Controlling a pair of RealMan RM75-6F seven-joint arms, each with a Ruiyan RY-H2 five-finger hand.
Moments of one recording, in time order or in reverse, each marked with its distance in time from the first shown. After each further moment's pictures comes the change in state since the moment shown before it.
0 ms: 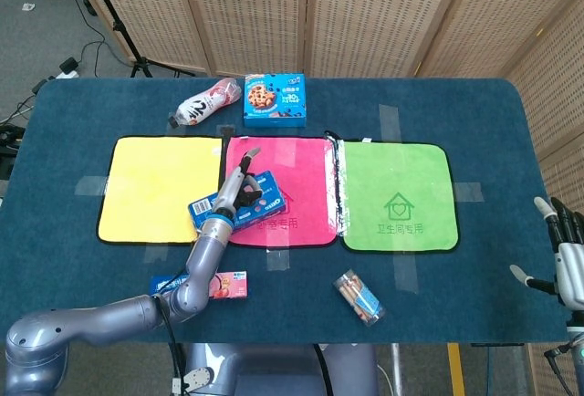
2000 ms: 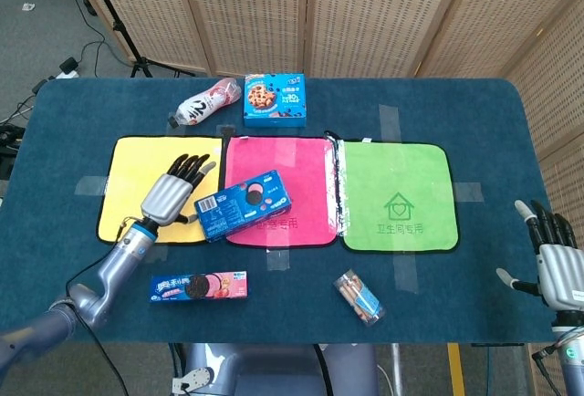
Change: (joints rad) left arm 0.204 0.156 0.402 0.405 0.930 0.166 -0.051; right arm 0.017 -0.018 -0.017 -0.028 -0.015 -0.024 -0.059
